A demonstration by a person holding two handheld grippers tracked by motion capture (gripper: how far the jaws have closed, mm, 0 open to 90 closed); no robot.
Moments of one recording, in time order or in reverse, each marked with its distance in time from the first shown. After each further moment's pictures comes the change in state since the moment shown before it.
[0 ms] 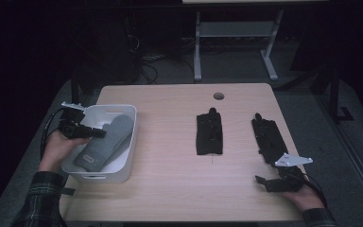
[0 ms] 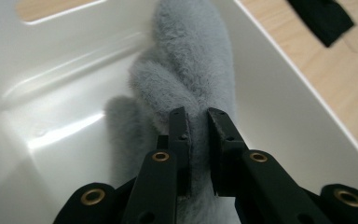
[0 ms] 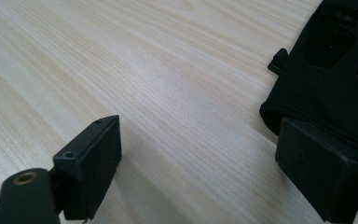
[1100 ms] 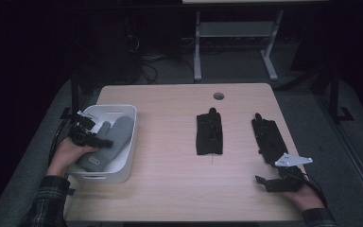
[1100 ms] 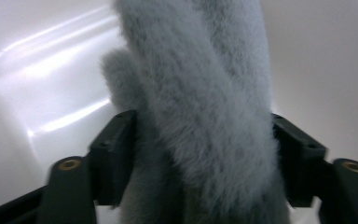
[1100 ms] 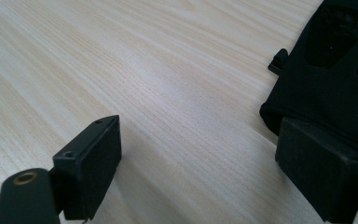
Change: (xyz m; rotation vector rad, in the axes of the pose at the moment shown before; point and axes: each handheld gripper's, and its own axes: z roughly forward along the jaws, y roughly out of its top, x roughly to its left) left arm -0.002 -0.013 0.034 0.093 0.141 0.005; right arm 0.000 0.000 0.000 0.000 0.001 -0.002
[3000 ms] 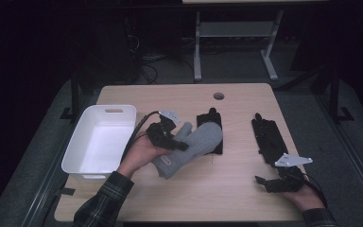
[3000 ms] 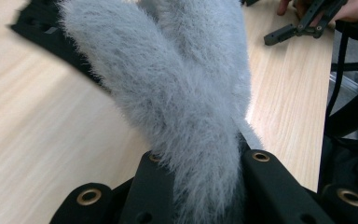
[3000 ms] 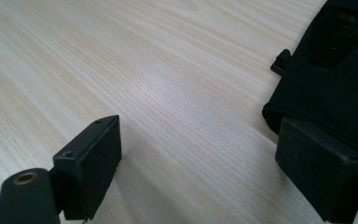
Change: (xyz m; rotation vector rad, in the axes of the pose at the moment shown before) left arm -0.211 0.104 0.048 -0.058 -0.365 0.368; right arm 0.000 0.000 0.000 -0.003 0.007 -0.009
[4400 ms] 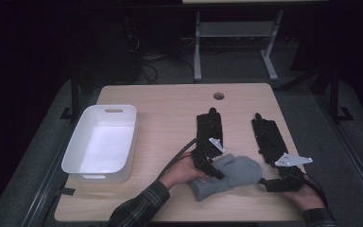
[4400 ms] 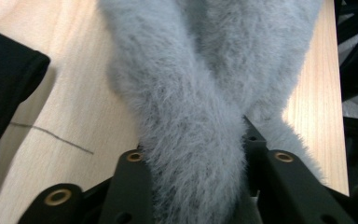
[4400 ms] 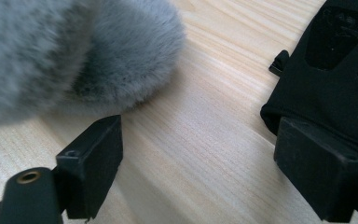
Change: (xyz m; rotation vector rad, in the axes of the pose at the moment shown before) left arm -0.044 0.010 0.153 0.165 -0.200 0.115; right arm -0.001 0.000 0.000 0.001 0.000 -0.001
